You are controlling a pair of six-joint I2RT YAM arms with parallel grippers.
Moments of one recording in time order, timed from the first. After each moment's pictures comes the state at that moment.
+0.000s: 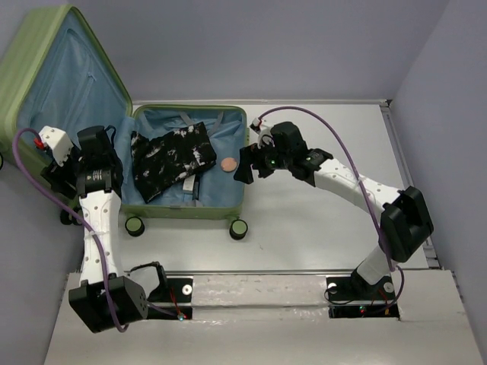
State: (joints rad) left arm 0.22 1.05 1.11 -0.55 -1.10 -0.42; right arm 0.69 1.62 1.29 -0.23 -0.36 0.29
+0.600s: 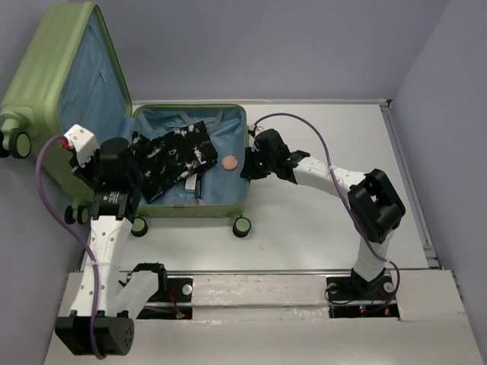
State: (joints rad) left arm 0.04 0.92 0.99 -0.36 -1.13 -0.26; right arm 0.68 1.86 1.33 -0.17 -0.18 0.42
